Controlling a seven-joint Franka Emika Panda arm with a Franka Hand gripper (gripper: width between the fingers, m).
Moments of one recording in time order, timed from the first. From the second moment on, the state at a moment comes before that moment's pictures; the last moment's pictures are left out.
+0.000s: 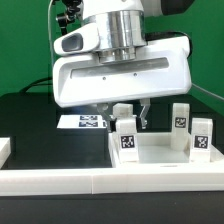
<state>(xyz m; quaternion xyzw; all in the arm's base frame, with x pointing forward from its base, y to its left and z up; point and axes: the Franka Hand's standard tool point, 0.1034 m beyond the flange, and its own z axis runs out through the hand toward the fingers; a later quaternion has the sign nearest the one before) 0.620 -0.003 0.080 -0.98 0.16 -0.06 0.07</state>
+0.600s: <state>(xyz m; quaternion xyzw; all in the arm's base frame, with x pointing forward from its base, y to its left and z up) 0.619 -0.004 0.079 -0.88 0.46 -0.04 0.09</state>
